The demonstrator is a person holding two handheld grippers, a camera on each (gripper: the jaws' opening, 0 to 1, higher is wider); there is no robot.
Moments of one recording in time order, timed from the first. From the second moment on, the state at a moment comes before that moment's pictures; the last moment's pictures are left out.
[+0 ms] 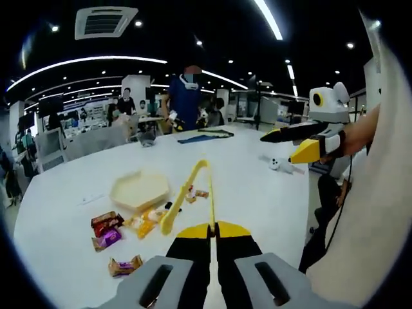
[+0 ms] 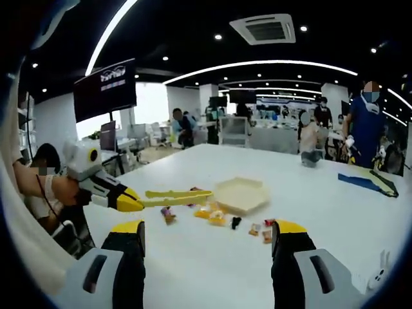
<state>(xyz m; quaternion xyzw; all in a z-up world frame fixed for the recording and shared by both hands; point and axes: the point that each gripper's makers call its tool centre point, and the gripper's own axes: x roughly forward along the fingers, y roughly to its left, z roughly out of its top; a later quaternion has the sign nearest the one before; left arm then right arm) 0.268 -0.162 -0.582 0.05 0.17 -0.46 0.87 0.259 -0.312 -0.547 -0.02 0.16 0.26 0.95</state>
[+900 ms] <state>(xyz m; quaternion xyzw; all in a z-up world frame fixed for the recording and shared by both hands) 0.234 -0.165 -0.507 0.03 0.12 -0.52 0.84 0.252 -0.278 -0.496 0.01 0.11 0.41 0.91</state>
